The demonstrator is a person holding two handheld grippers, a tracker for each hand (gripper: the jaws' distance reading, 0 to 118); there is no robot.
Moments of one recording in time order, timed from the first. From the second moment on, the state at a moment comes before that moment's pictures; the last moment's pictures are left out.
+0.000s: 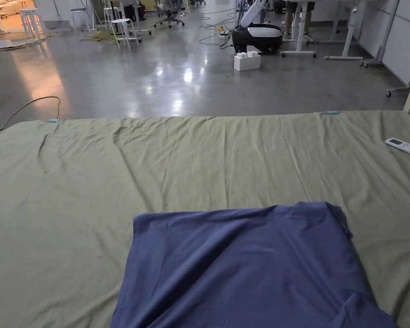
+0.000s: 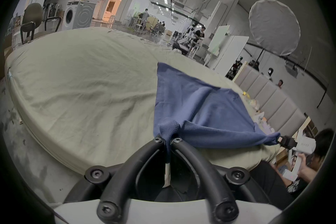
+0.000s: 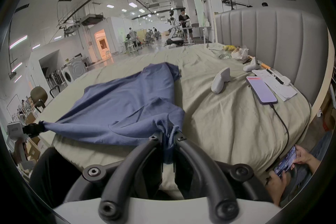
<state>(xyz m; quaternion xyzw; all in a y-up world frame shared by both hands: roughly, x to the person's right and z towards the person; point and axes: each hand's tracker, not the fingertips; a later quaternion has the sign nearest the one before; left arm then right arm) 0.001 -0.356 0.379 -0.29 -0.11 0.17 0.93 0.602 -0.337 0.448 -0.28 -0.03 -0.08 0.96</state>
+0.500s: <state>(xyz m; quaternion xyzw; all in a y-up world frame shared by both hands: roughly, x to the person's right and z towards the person) 0.020 -0.293 0.424 -0.24 -0.09 0.03 0.97 0.601 -0.315 0.494 -0.26 -0.07 -0.05 0.96</state>
